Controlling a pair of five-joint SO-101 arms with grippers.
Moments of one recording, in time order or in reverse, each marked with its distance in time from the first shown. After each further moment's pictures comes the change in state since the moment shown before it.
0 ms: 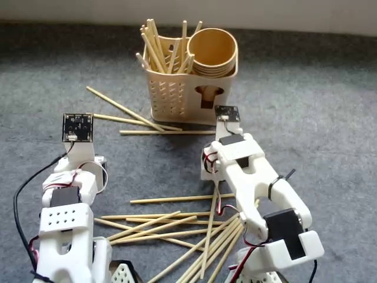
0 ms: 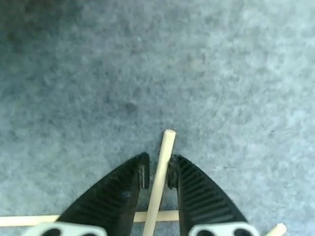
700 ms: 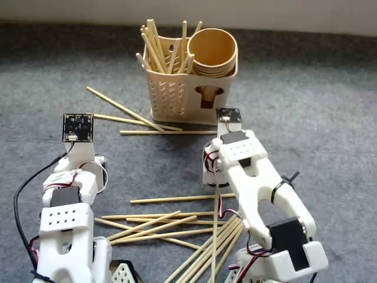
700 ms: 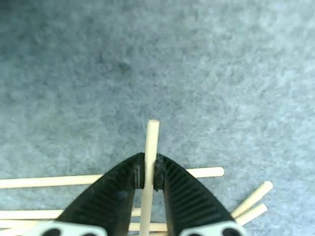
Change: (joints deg) left arm 0.0 0.0 0.0 0.0 0.0; right arm -0.1 -6.3 -1.7 11.3 0.0
